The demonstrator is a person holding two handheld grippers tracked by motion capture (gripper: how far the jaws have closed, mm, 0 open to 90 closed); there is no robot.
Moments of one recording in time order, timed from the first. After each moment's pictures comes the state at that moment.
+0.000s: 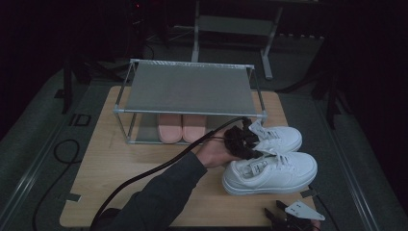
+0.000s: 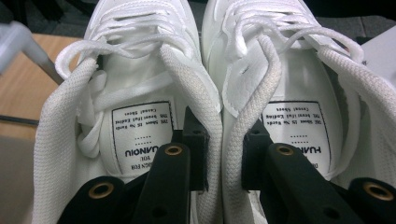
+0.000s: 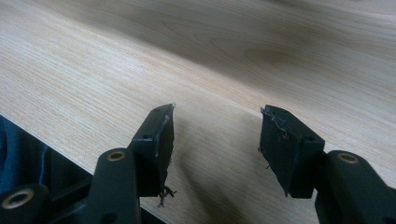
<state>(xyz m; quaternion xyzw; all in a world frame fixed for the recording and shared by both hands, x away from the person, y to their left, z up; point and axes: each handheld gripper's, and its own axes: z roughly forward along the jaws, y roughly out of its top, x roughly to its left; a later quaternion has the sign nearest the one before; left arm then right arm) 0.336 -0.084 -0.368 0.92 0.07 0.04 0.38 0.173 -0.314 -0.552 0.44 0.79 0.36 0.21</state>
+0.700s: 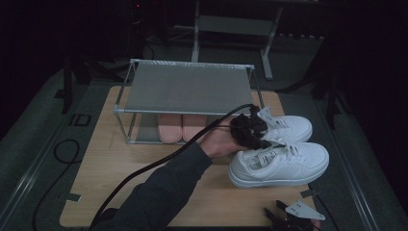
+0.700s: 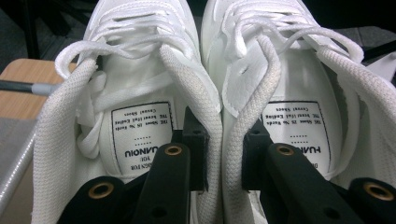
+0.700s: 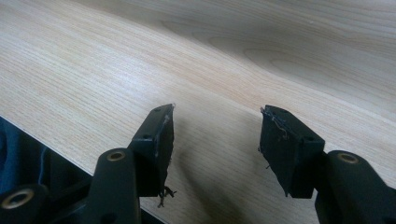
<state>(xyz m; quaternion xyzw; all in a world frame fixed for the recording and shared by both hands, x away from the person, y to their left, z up) 0.340 -0.089 -0.324 0.92 0.07 0.04 0.39 0.173 -0.315 -0.553 0.45 0.79 0.36 0.21</state>
